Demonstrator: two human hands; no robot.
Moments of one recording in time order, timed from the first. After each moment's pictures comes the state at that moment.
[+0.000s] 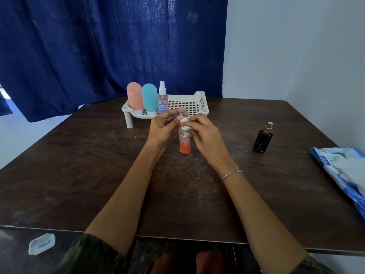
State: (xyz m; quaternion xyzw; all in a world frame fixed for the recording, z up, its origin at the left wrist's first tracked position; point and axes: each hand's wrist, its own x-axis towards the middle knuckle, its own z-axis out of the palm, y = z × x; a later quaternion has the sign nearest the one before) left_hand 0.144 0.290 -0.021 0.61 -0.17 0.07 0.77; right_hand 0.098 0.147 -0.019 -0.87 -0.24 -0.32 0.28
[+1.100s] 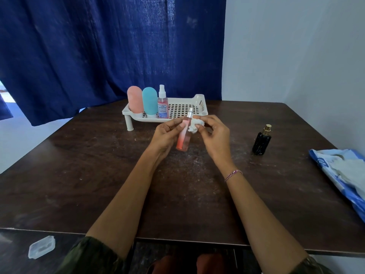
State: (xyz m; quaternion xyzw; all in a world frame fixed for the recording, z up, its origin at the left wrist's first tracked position) left_hand 0.144 0.286 -0.027 0.57 -0.11 -0.04 0.81; right_hand 0.109 0.141 -0.019 -0.81 -0.08 -0.31 0.49
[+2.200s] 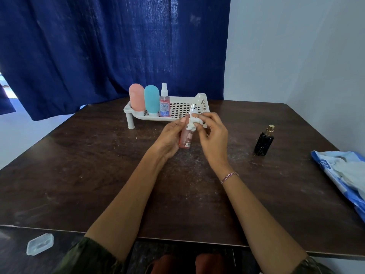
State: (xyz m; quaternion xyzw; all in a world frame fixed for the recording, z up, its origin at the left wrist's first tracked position) left_hand 0.127 0.276 -0.011 0.48 -0.09 -0.14 0.86; right_hand 0.104 0.154 -0.023 -0.80 -0.12 -0.38 0.45
